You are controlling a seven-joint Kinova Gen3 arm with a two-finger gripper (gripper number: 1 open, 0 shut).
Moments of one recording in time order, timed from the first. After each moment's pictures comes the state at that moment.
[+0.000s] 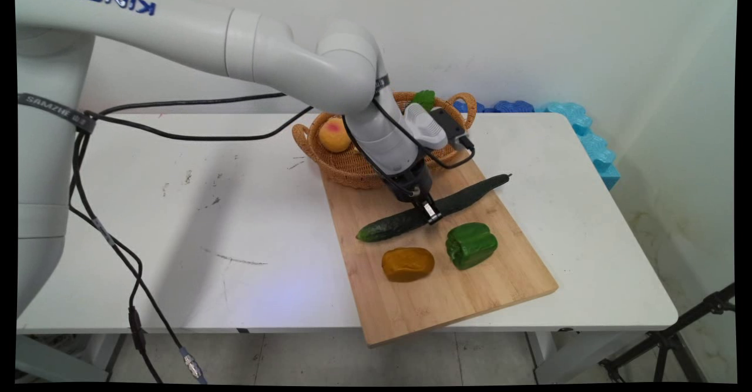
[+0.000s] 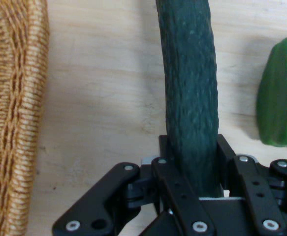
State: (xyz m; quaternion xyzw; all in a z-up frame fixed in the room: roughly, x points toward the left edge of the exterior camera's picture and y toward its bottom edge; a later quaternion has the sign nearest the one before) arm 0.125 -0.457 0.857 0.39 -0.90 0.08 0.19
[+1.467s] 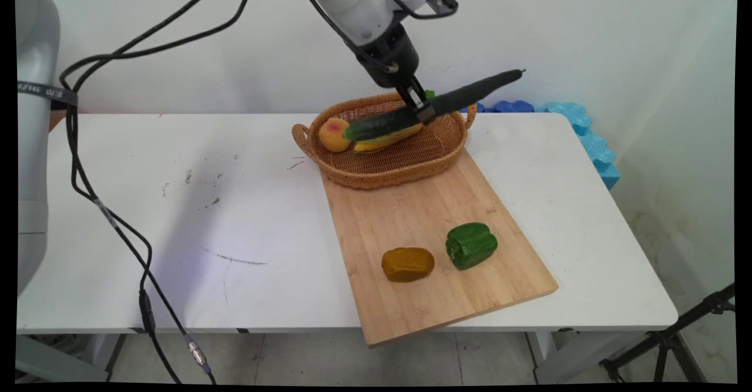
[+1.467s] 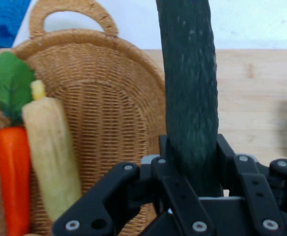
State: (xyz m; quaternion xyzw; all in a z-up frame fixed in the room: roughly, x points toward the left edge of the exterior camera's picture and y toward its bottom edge) arm 0.193 -0.506 1.014 0.33 -0.91 0.13 0.23
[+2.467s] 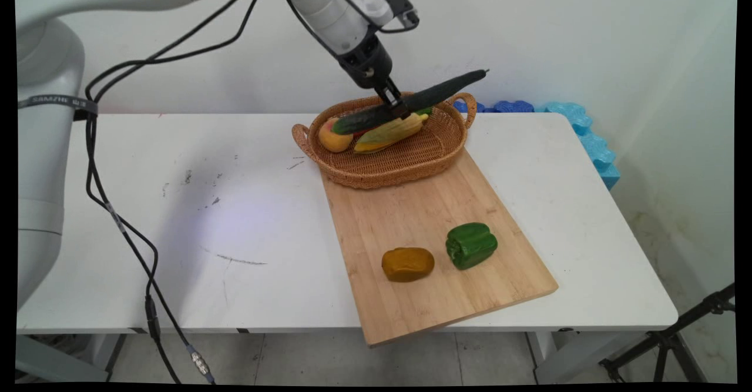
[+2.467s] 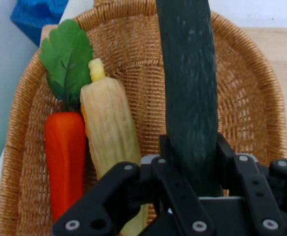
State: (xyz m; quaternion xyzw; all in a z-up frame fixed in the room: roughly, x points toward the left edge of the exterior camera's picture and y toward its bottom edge) arm 0.253 -0.569 0.955 0.34 -0.90 0.13 0.24
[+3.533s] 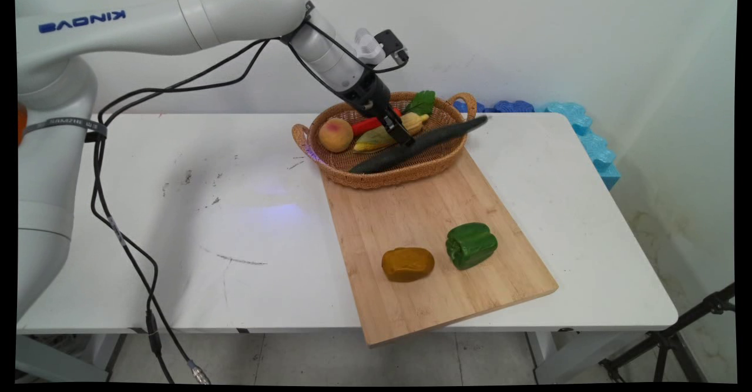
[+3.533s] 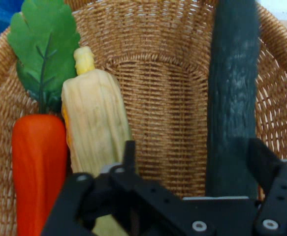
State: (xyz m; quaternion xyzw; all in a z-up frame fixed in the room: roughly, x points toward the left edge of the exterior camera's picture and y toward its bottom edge) arm 0.272 -0.588 0.876 0.34 -0.89 0.12 0.28
